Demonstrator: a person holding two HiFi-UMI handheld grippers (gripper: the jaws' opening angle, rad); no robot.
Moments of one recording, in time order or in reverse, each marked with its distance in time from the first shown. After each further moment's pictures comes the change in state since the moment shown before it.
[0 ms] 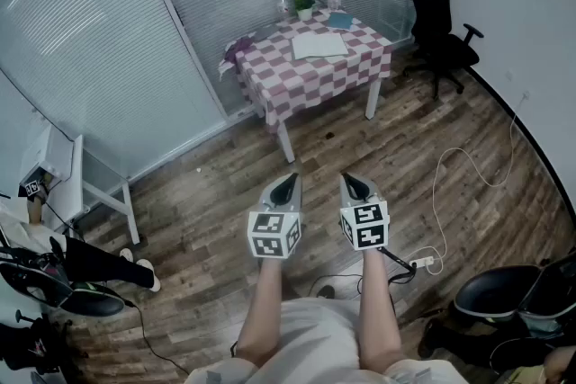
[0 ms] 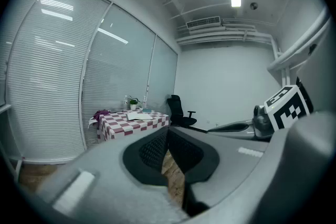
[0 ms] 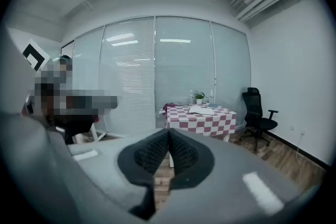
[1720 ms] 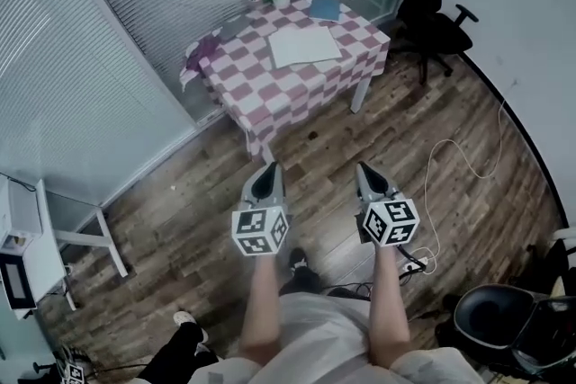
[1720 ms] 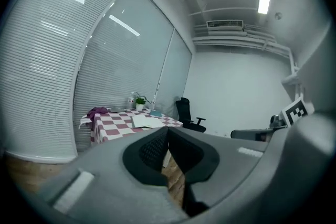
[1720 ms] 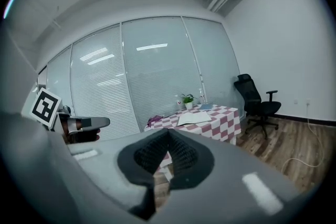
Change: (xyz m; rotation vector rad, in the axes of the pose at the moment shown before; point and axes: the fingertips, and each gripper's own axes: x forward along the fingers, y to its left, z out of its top) left arm 0.256 0.188 0.038 -0.147 -0.009 -0.012; right arm 0.230 -0.145 0.069 0.265 -0.083 -0.074
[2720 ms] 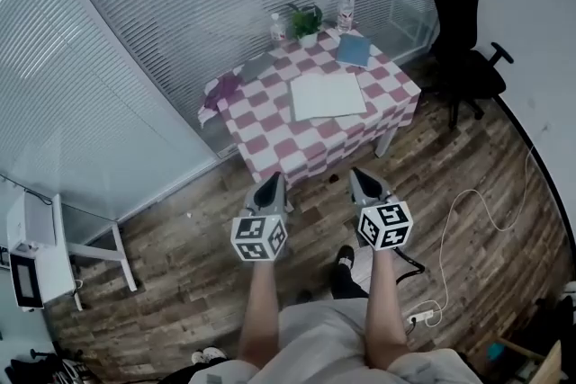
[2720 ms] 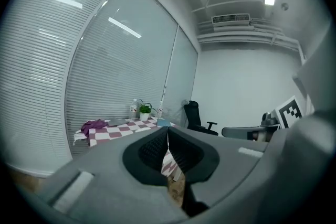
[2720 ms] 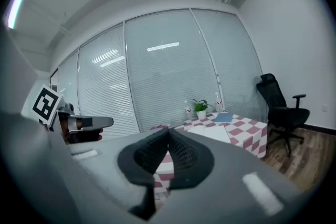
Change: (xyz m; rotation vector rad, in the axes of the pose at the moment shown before) left arm 0.164 0.055 0.070 0.035 -0.024 0.074; right arm 0.191 -0.054 0.085 -0.056 -0.014 0.172
